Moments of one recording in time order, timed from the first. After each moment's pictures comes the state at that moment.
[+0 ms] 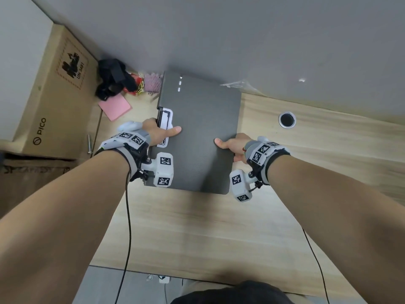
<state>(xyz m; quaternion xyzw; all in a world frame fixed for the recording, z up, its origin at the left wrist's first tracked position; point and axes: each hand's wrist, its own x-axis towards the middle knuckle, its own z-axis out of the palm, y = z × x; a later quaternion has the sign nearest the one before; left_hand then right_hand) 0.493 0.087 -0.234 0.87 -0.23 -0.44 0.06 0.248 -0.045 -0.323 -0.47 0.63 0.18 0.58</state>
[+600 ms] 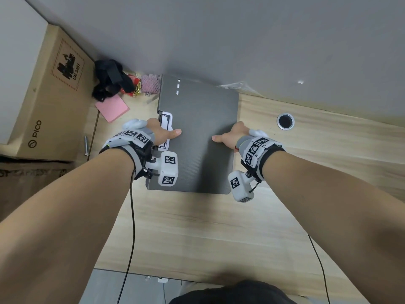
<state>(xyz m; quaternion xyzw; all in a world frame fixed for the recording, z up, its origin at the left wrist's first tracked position) 0.490 0.070 -0.239 0.87 -0.26 -0.42 -0.03 0.280 -0.052 -0.253 -0.63 0.65 0.22 0.37</state>
